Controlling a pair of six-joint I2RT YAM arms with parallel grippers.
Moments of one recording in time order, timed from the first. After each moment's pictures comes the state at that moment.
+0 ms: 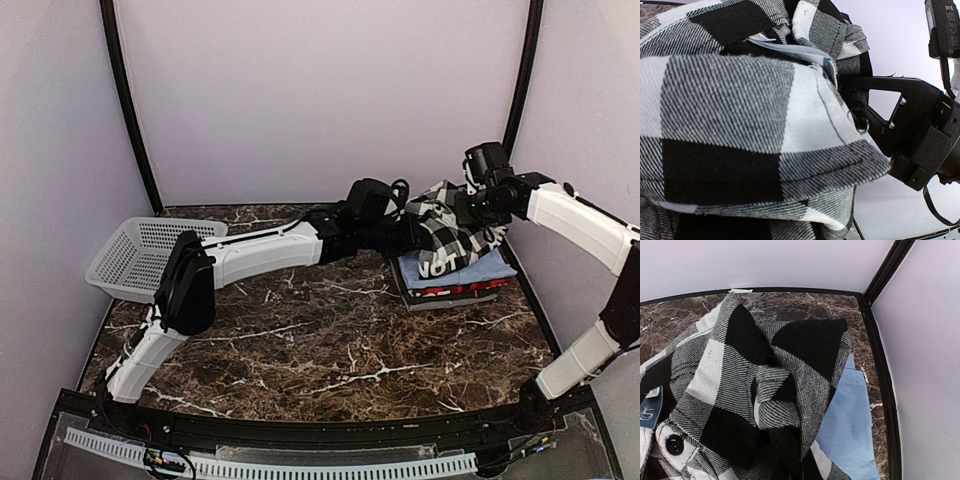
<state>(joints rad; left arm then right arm) -0.98 2.46 2.27 -0.15 0.24 -0.89 0.37 1.47 1.31 -0.62 0.36 0.19</state>
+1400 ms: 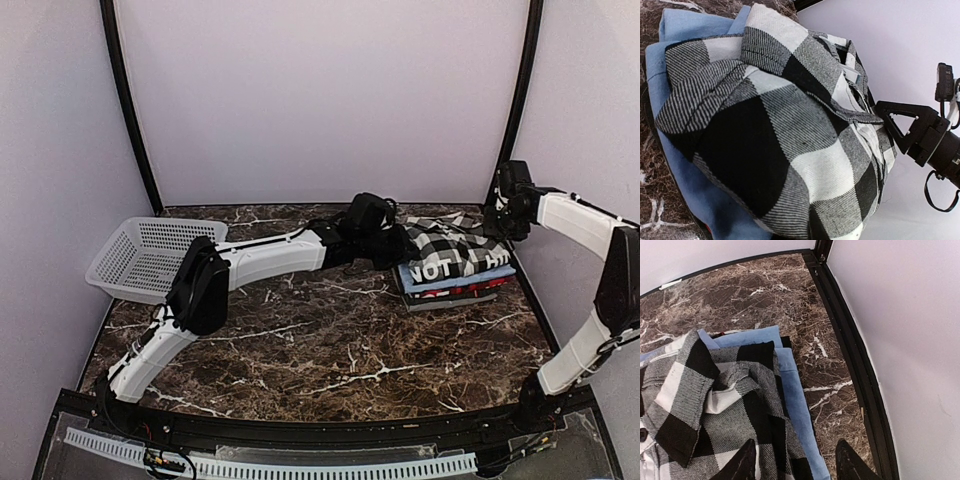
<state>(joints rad) -0.94 2.59 2.35 -0.19 0.21 -1.06 0.08 1.53 1.20 -0.56 0.29 0.19</state>
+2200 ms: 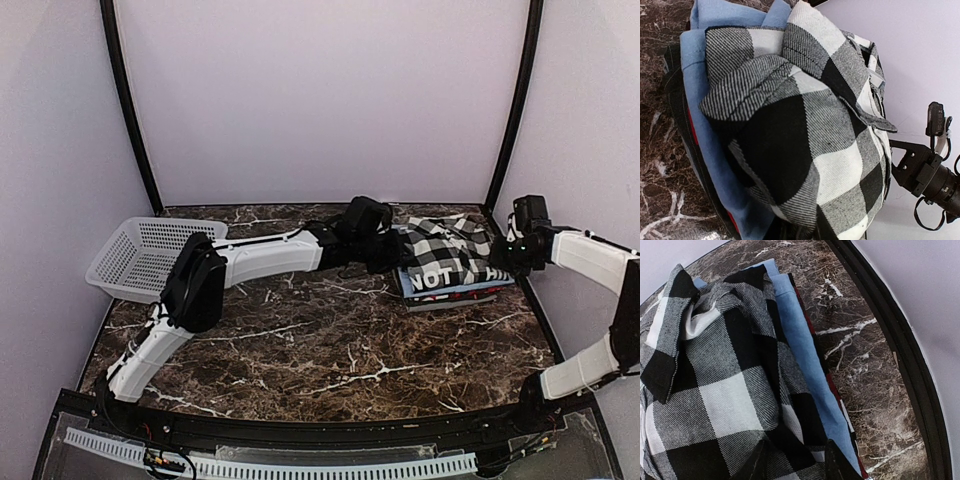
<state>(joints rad) -0.93 2.55 2.27 -0.21 0.19 -1.02 0.01 1.32 0.86 -0.43 0.06 0.35</state>
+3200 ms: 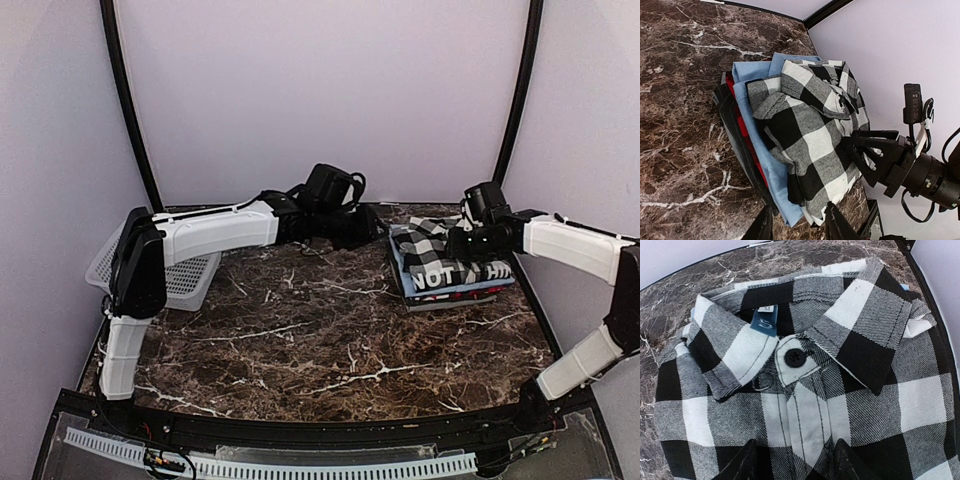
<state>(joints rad) -0.88 2.20 1.95 -0.27 0.16 -0.85 0.33 1.43 1.01 -0.45 0.15 0.36</state>
